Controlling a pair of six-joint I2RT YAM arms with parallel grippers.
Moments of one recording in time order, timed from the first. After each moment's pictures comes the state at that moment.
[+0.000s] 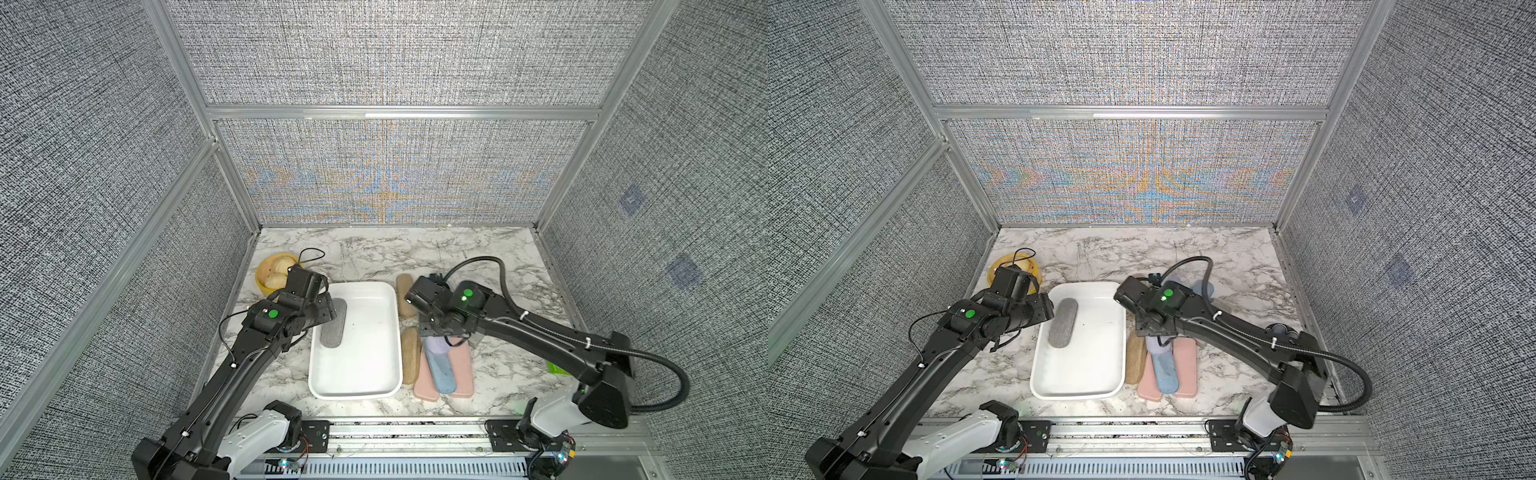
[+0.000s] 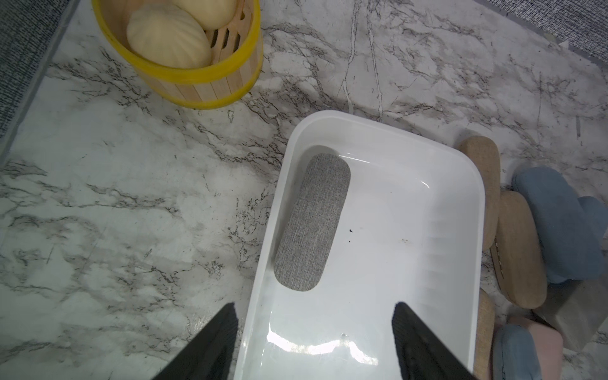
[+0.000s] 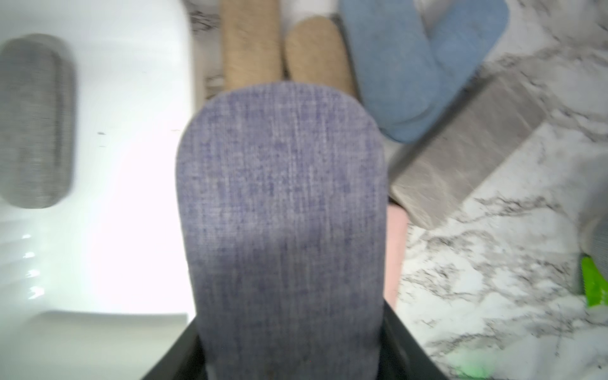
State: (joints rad) left arm -0.43 1.04 1.04 -0.99 -0.18 -0.65; right arm 0.99 1.61 1.50 -1.17 0.31 0.85
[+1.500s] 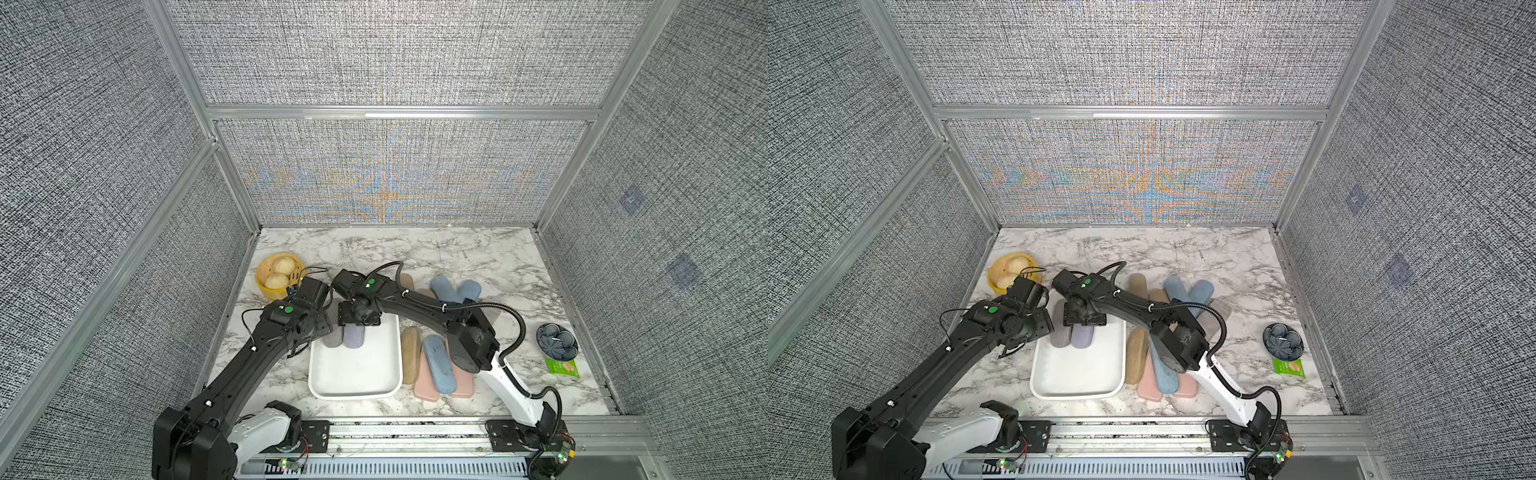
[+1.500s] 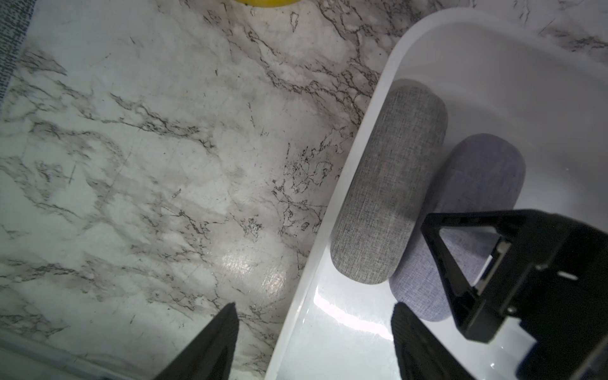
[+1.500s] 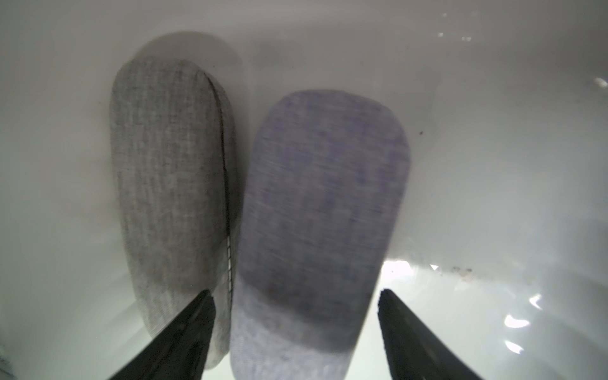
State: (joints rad) left arm -0.40 1.13 0.91 -1.02 -0.21 -0.76; right arm 1.00 2.40 2.17 -1.00 0.03 0.87
